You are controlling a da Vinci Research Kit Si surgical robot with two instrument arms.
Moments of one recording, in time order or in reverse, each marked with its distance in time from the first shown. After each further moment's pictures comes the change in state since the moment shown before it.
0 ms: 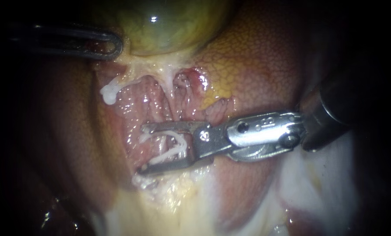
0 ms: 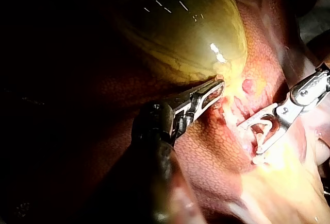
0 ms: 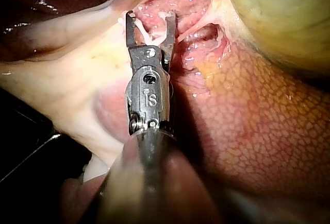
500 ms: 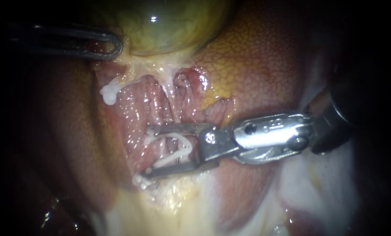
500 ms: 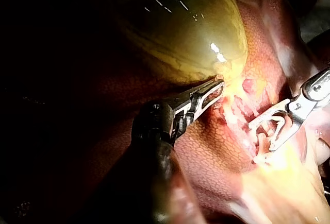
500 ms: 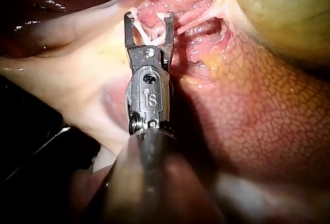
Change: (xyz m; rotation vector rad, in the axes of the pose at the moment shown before) right arm 0.002 -0.001 -0.004 0.031 0.019 0.007; left arm 0.000 0.000 0.000 -0.001 0.000 0.000
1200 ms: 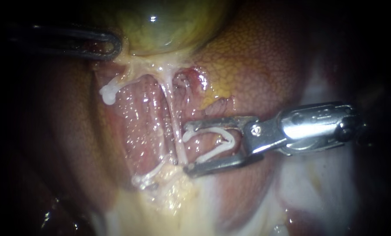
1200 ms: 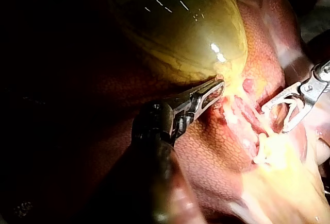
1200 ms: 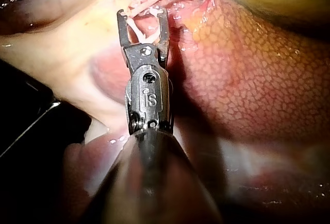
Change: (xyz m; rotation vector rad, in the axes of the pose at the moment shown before) right arm -0.003 0.002 -0.005 0.029 0.002 0.027; left arm 0.000 0.000 0.000 0.002 0.000 0.000
